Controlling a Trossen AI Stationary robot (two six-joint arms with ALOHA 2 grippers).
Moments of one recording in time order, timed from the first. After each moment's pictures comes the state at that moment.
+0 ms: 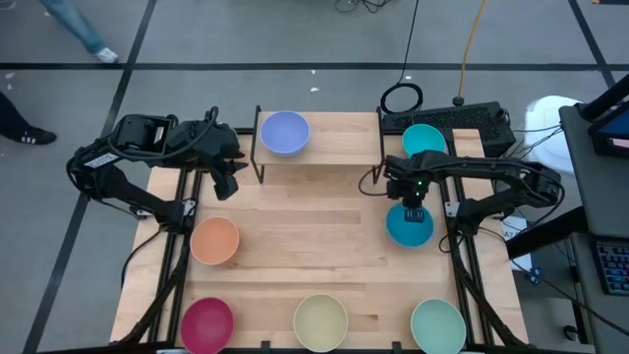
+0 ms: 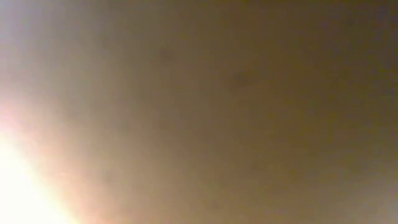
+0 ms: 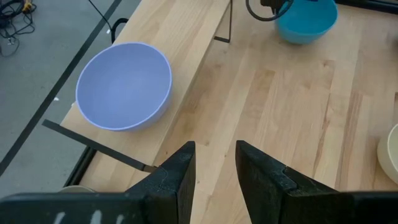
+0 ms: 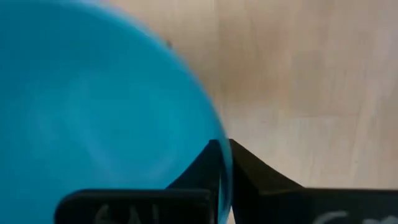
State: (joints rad) left arm 0.00 1.32 1.89 -1.45 -0.30 -0.24; right arm -0.42 1.32 0.75 -1.03 -0.11 -0.31
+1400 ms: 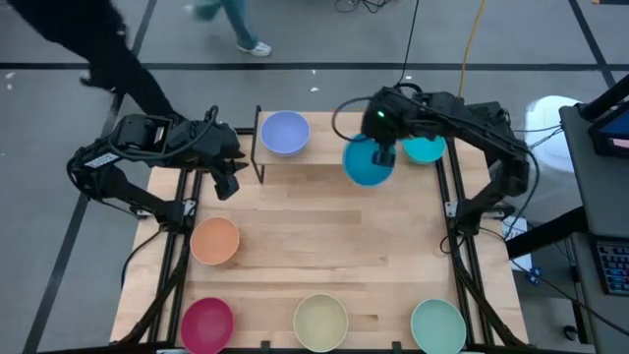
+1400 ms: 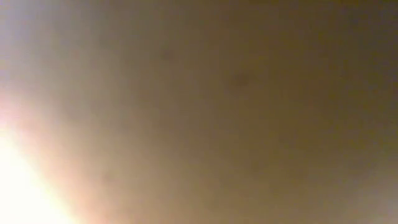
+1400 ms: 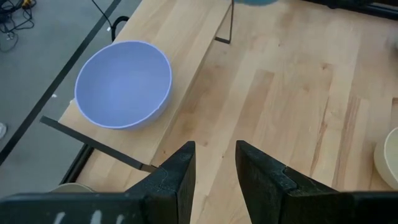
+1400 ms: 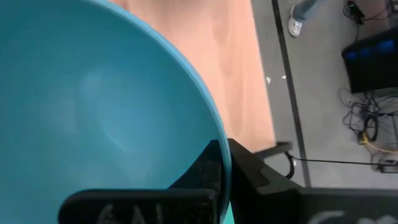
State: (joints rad) left arm 0.00 1.32 1.89 -1.45 -0.30 -0.27; right arm -0.34 1.58 1.92 -1.37 0.29 -0.31
